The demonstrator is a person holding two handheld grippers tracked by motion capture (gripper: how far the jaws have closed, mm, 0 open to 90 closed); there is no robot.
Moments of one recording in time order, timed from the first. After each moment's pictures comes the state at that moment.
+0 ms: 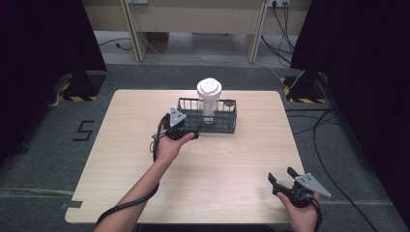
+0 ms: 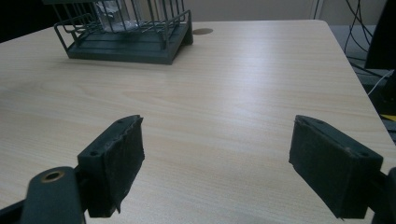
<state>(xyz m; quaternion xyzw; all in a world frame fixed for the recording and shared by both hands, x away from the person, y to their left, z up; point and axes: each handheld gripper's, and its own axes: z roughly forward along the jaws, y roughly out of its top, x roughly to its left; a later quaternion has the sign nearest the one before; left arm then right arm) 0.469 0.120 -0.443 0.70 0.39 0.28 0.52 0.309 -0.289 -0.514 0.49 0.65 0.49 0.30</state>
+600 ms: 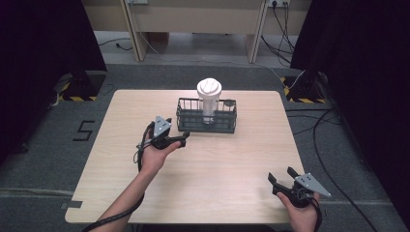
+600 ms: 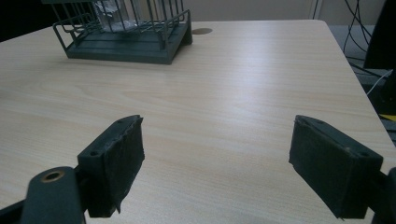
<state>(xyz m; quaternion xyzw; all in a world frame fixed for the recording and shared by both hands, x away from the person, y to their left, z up) 0.436 0.161 -0.446 0.70 0.40 0.29 0.52 0.309 -0.289 -0.514 0.49 0.65 0.49 0.30</state>
